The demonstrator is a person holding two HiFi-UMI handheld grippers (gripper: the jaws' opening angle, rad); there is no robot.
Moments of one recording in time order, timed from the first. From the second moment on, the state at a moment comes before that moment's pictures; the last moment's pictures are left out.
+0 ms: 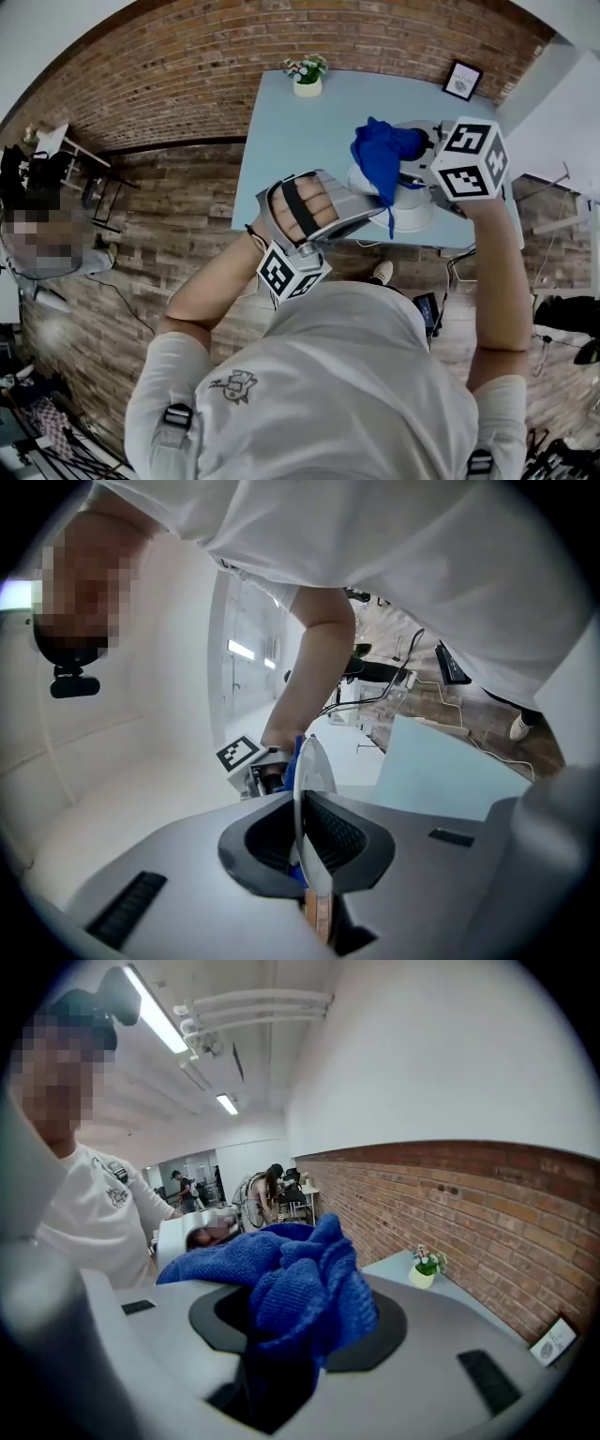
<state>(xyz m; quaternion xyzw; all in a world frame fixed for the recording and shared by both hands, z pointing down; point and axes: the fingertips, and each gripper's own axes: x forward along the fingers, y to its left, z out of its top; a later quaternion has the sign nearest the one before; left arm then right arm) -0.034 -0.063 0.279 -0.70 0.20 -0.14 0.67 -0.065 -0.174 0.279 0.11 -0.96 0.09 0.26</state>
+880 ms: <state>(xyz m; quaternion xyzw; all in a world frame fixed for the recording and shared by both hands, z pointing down) -0.055 -0.107 0.280 -0.71 0.22 -0.17 0.65 -0.062 -0.133 0.254 0.09 -0.96 0.08 0.24</state>
